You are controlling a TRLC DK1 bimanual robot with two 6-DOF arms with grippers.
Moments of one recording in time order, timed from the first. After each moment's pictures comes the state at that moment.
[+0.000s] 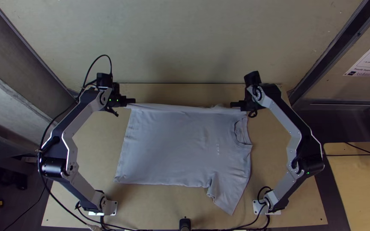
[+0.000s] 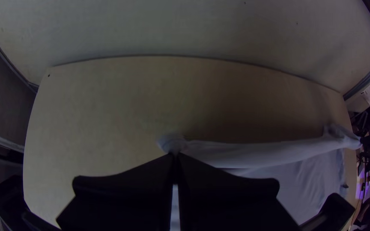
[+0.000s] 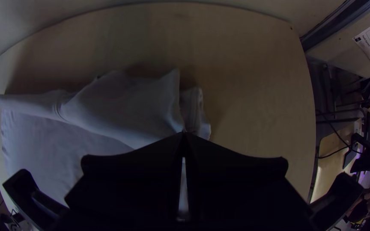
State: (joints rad) left arm -0.05 1.73 1.49 -0.60 0.02 -0.07; right arm 0.25 1.82 1.61 -0.95 0.16 0.21
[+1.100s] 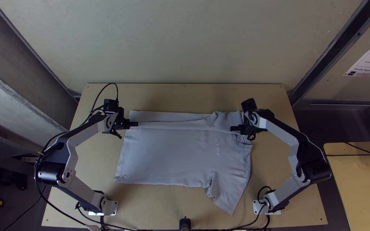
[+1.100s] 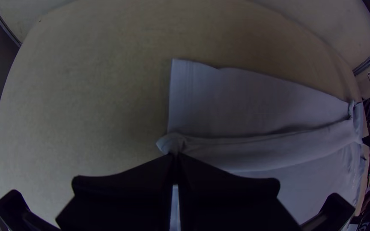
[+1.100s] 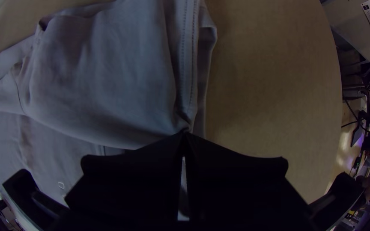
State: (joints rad) left arm -0.06 1.67 1.06 -0.34 0.02 -0.07; right arm 0.24 1.75 1.13 -0.72 0.16 0.24
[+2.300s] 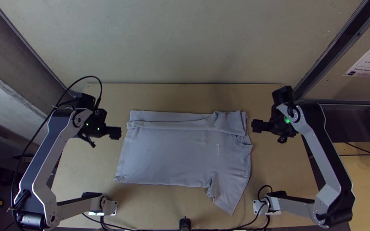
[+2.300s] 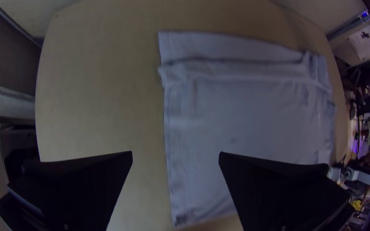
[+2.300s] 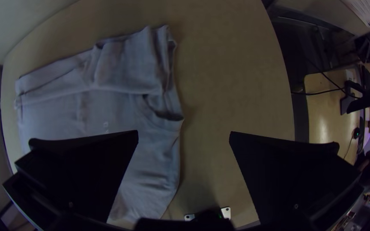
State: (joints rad) left arm -0.02 1.27 1.27 -1.19 0.09 0.08; right arm 0.21 1.34 1.42 -1.35 0.10 0.31
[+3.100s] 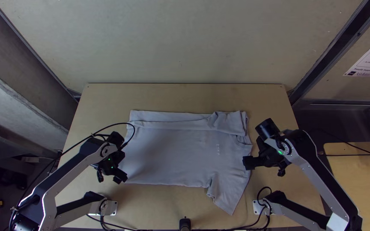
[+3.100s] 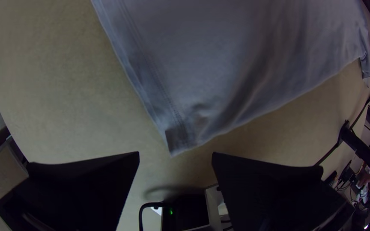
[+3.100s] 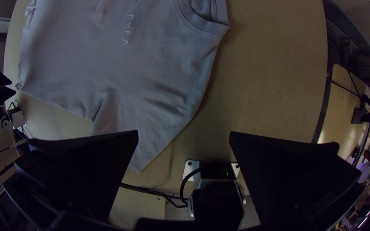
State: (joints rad) left arm -0.30 1.18 0.77 -1.24 -0.07 0.16; right arm 0.46 1.11 1.11 -1.51 -0.03 0.31
